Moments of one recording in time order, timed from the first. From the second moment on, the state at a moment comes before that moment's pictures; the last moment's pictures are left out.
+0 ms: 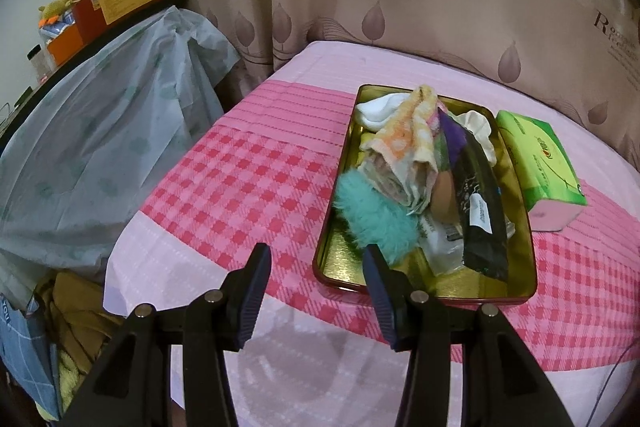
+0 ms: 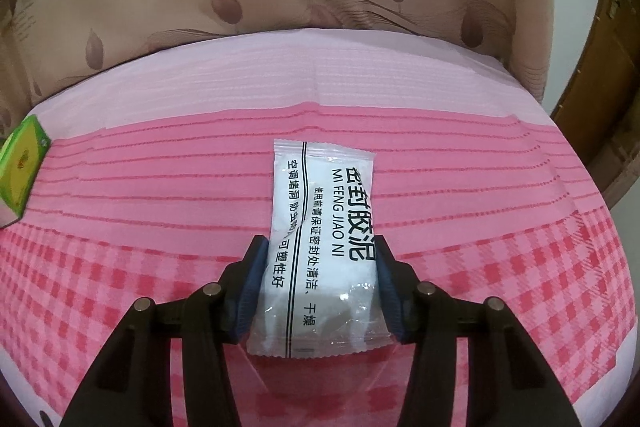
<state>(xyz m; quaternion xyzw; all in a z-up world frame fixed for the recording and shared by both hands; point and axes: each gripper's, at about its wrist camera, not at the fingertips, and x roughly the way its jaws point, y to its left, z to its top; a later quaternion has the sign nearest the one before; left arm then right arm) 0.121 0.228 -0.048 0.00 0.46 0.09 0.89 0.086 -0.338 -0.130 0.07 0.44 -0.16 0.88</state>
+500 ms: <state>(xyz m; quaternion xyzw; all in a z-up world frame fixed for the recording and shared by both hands) 0.115 0.228 -0.042 0.00 0.44 0.11 0.89 0.095 -0.248 -0.083 0.03 0.42 -0.08 0.90</state>
